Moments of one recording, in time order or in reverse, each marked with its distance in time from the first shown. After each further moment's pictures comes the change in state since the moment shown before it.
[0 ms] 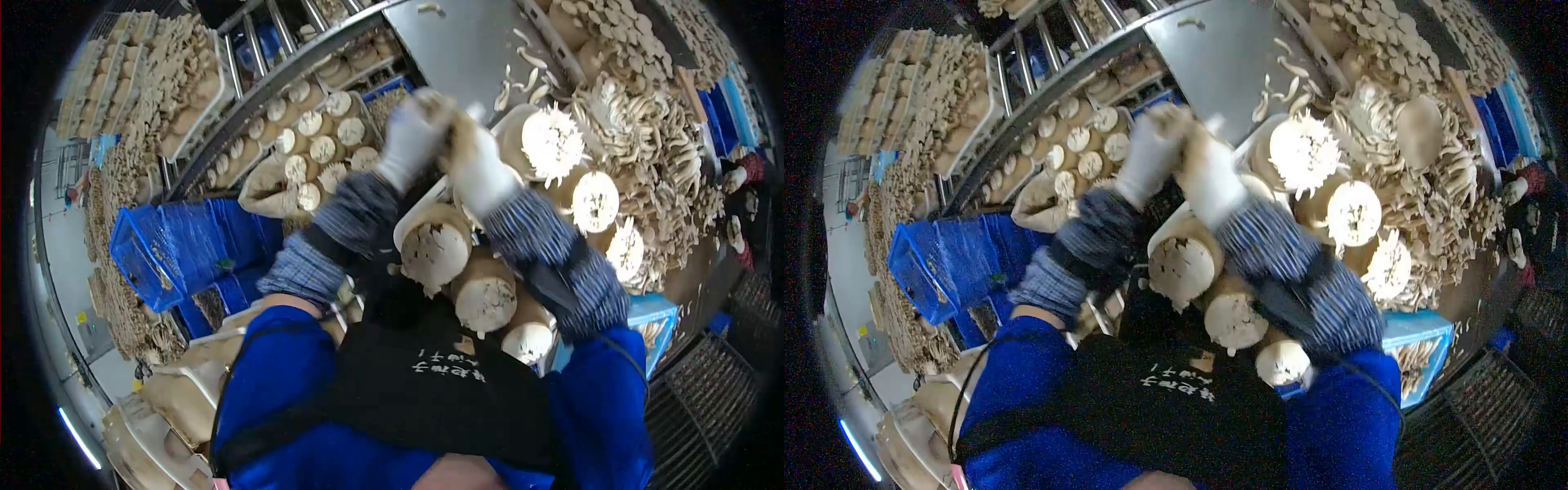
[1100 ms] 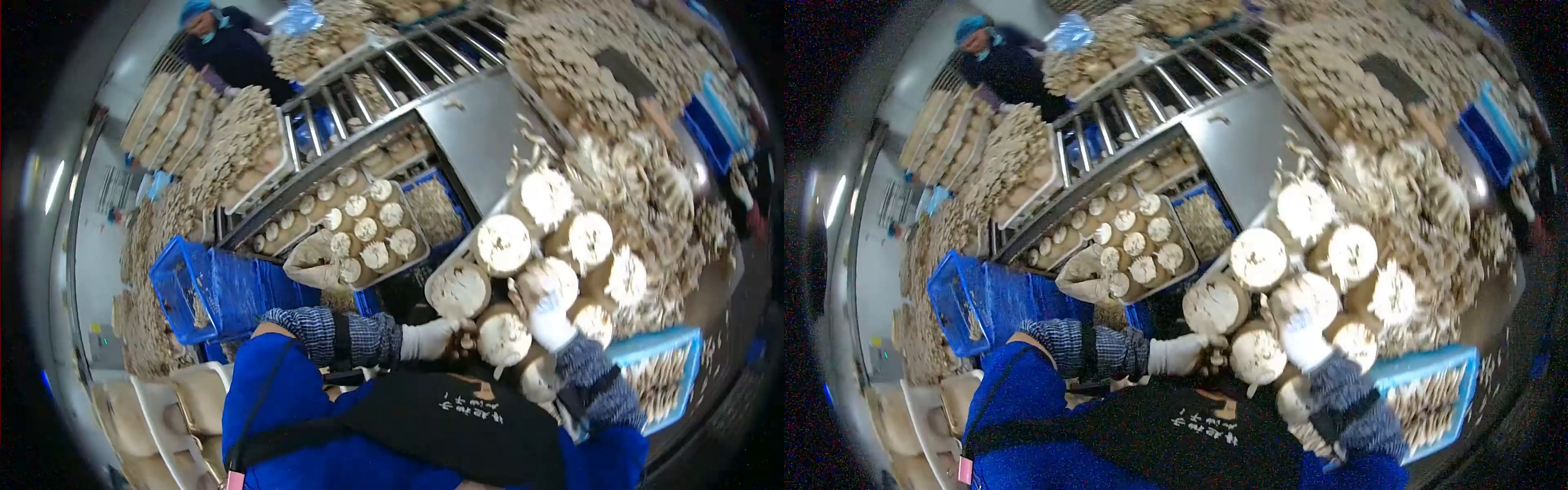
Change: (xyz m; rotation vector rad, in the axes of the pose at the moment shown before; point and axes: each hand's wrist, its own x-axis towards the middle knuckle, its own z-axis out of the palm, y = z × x) left_hand -0.238 0.031 0.019 -1.049 -0.866 -1.178; right_hand -0.192 0.011 -0.082 -0.483 0.131 -0.325
